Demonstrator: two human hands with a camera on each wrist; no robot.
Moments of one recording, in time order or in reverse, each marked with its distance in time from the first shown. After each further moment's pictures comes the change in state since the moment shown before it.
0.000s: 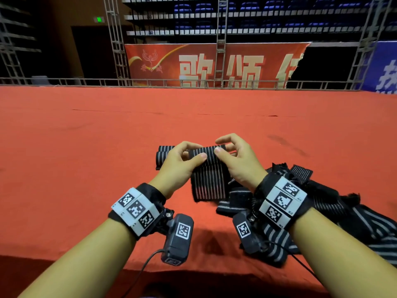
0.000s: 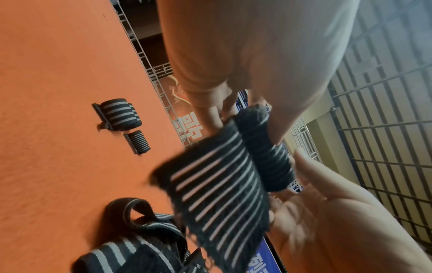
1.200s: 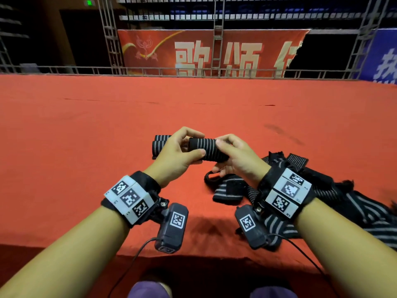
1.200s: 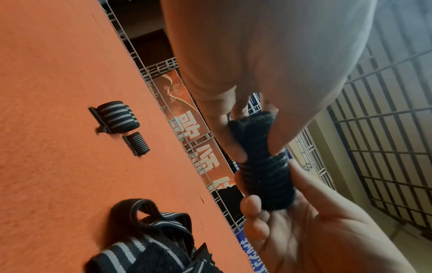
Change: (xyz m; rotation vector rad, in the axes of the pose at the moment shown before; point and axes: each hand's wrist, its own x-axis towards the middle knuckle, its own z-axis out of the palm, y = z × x) left_hand -0.006 0.000 0.001 0.025 -0.111 0.079; right_hand -0.016 0.002 -0.004 0.273 -0.184 0.259
